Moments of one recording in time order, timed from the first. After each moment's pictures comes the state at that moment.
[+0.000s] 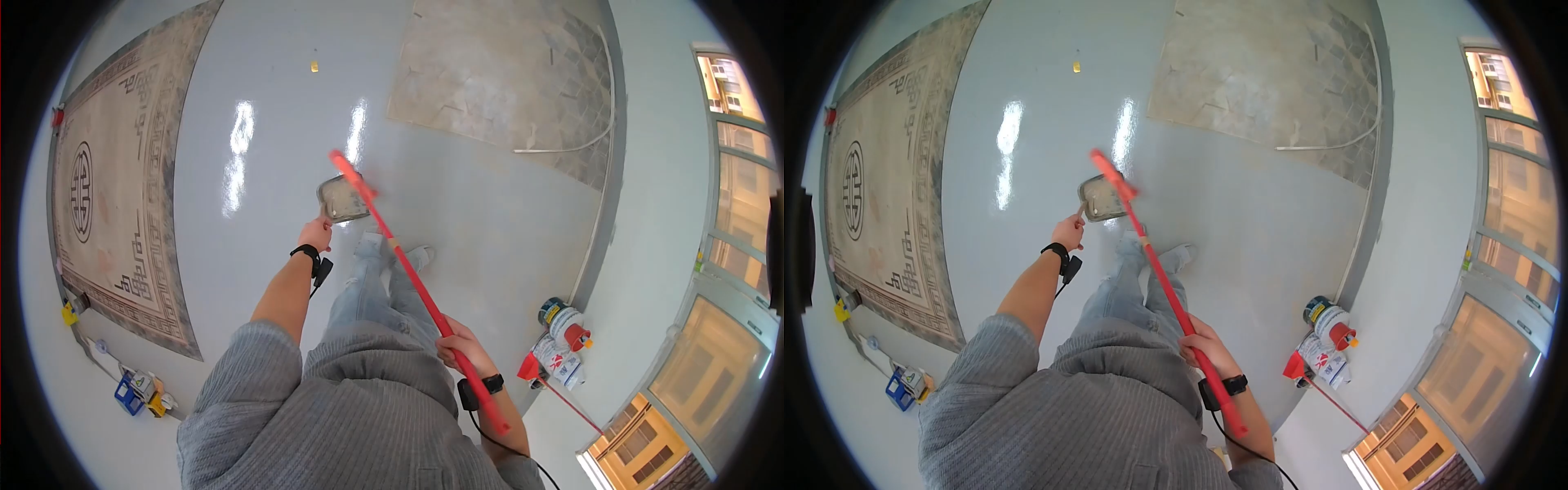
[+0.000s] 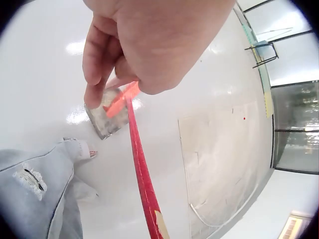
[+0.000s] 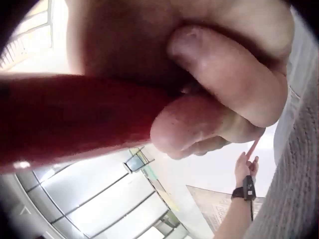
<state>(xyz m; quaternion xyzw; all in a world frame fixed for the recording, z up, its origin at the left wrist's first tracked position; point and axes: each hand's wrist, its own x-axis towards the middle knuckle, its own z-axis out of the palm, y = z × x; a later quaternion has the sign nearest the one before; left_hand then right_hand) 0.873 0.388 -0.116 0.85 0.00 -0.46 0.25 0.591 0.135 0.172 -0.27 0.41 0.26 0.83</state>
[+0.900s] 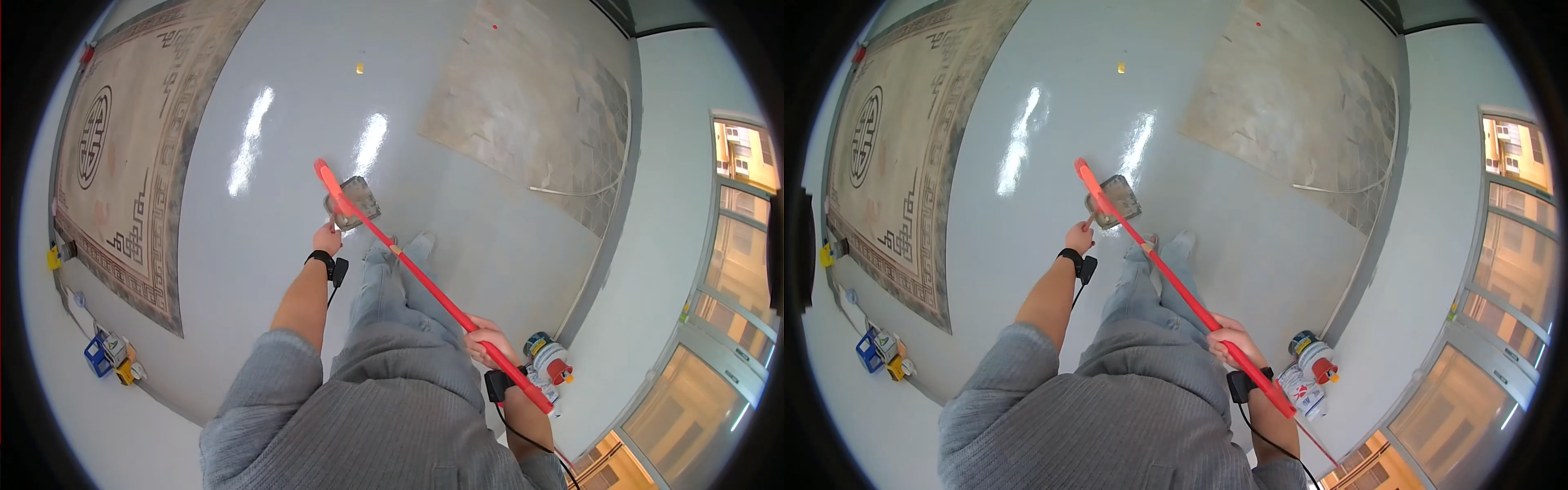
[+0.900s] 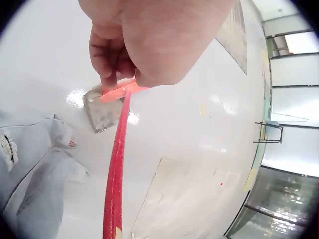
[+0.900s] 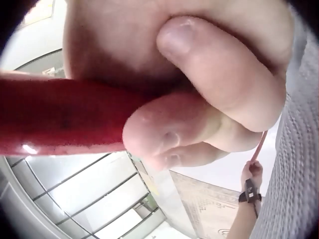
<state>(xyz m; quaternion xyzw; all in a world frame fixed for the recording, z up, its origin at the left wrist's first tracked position) 0.852 0.461 -0.166 0.86 0.11 -0.36 0.35 0.633 0.119 0.170 -0.29 0.36 0.35 0.82</state>
